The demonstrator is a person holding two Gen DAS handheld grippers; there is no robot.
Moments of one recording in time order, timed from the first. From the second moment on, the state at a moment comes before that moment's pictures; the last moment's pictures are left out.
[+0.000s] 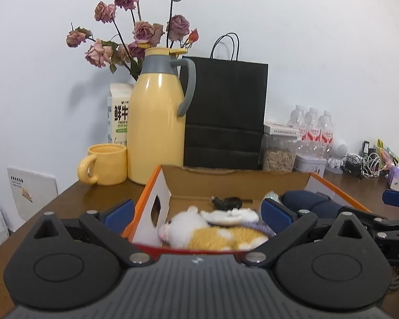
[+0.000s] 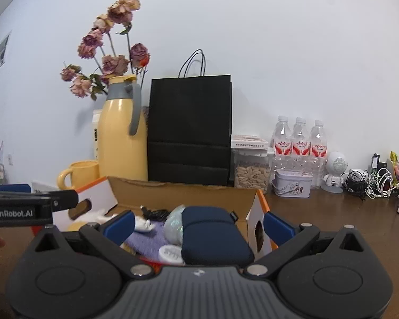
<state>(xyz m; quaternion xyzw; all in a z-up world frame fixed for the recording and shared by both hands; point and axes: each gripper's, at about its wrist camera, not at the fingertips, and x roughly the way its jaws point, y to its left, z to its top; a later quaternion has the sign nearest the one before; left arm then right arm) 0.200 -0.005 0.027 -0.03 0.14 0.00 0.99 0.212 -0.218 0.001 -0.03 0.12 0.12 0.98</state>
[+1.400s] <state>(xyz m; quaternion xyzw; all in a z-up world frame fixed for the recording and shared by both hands) 0.094 0.040 -0.009 -0.04 0.25 0.05 0.97 0.103 -0.191 -0.046 -0.05 0.27 0.21 0.94</state>
